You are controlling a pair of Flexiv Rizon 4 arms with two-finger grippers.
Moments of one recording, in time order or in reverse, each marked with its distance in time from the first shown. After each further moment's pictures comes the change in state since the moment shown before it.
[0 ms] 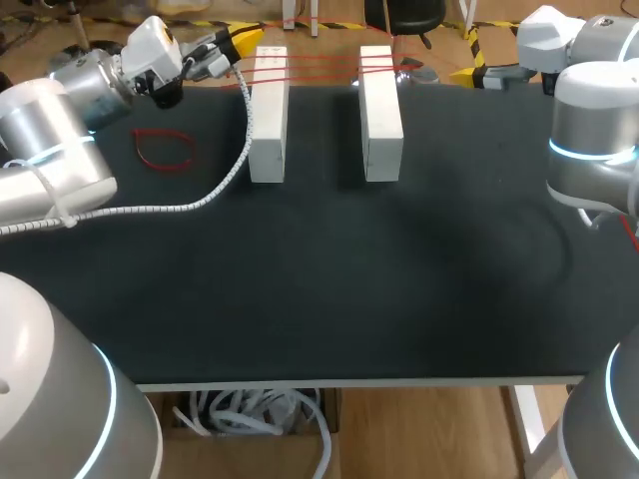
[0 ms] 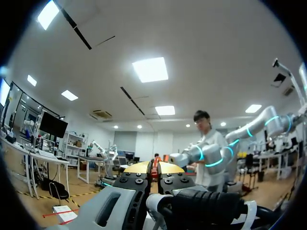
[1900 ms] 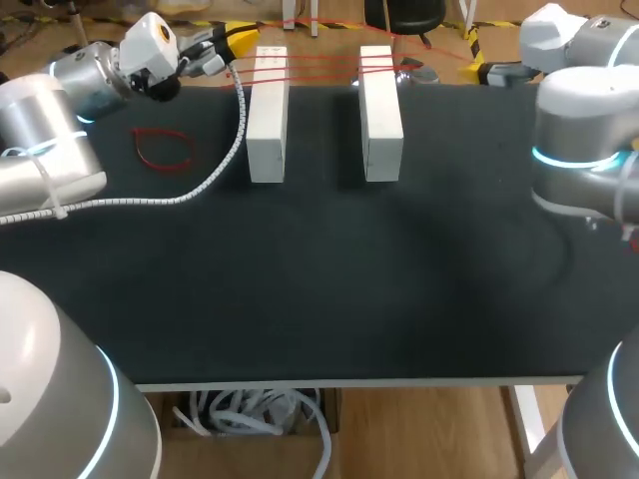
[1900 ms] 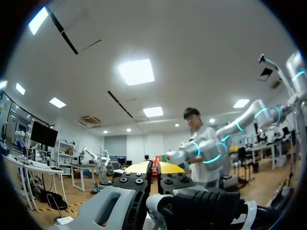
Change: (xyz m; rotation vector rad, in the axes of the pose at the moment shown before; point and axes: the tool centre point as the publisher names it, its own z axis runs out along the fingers) left arm -0.006 0.000 -0.005 0.014 0.103 0.066; right arm -0.018 -0.002 -0.015 0.037 -0.173 -0.007
